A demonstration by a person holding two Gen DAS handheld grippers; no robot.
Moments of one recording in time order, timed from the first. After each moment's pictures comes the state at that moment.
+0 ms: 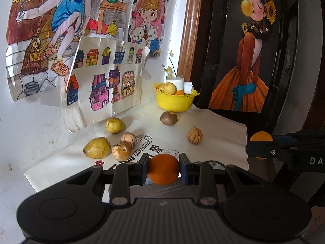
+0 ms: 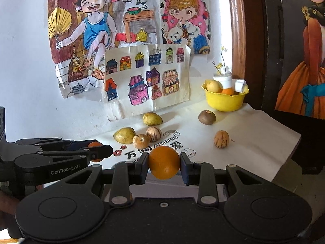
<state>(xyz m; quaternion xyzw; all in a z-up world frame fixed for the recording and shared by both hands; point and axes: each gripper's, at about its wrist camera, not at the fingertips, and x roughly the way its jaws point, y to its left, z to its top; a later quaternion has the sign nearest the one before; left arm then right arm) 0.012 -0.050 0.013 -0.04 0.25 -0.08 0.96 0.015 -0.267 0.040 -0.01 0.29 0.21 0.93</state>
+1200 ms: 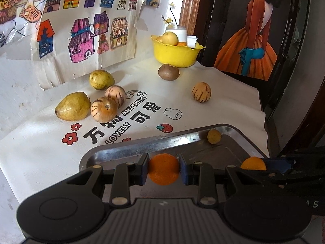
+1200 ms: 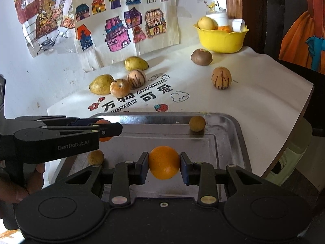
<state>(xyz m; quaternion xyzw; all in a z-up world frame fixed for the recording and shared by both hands) 0.081 -0.073 -0.069 -0.03 0.36 -0.09 0.93 0.070 -0.266 -0.064 0.00 0.41 0.19 0.89</state>
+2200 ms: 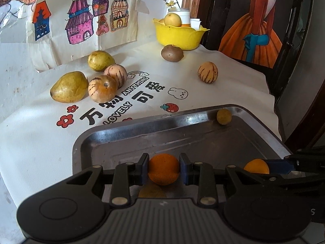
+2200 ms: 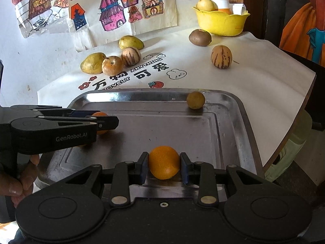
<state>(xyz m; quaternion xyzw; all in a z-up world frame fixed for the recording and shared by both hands) 0.086 -0.074 -0.099 -0.02 0.39 -0.08 0.92 0.073 -0.263 -0.097 -0.02 0.44 0.18 0.88</state>
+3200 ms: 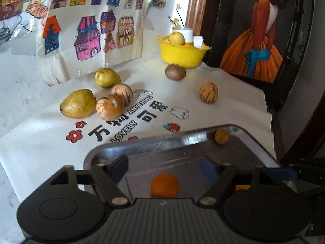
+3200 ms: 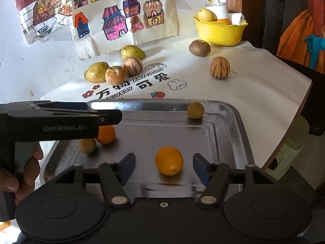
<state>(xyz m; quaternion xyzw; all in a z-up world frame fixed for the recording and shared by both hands) 0.081 -0.066 -0.072 -0.04 0.35 -0.07 0.93 0.064 -0.262 -0.078 -0.02 0.42 0.18 0.89</state>
